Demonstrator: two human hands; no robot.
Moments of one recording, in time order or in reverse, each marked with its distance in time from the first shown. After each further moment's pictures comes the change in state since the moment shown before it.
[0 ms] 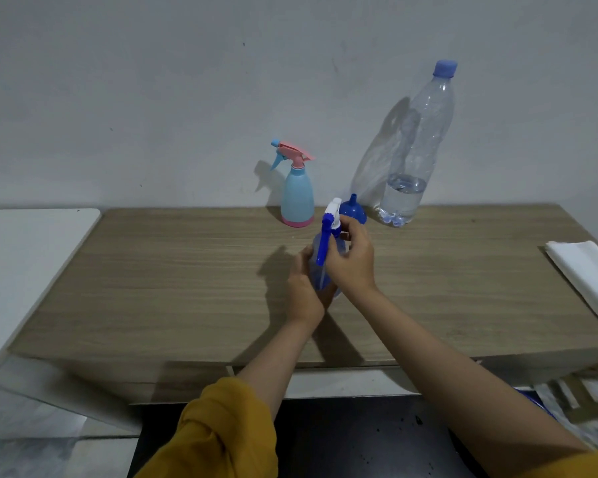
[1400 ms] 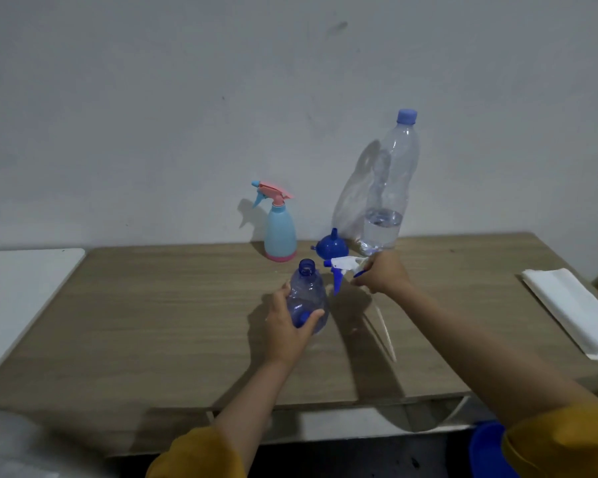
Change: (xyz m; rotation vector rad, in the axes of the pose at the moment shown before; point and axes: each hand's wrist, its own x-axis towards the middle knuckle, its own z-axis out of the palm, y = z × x) left_hand -0.008 0.016 -0.009 0.160 0.048 -0.036; right_hand 0.090 0.053 -0.085 -0.708 -0.400 0.420
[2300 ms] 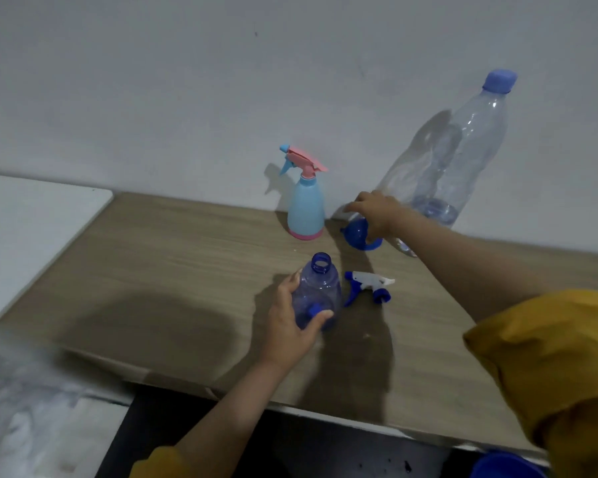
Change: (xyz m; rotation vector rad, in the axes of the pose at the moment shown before) left_hand 0.001 -0.007 0.013 -0.063 0.018 0.004; right_hand 0.142 -0.068 0.001 -0.880 -0.275 -0.675
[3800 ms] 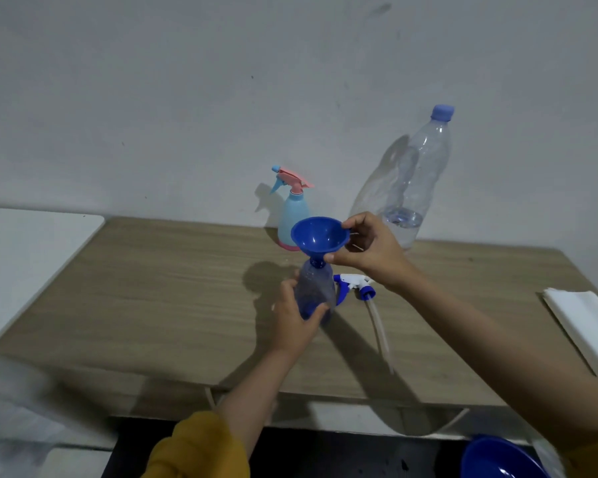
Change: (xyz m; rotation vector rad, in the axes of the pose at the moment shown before) left_hand 0.001 -0.002 0.000 -0.102 -0.030 -0.034; right_hand -0.158 -0.096 -0.008 1.474 0.605 -0.053
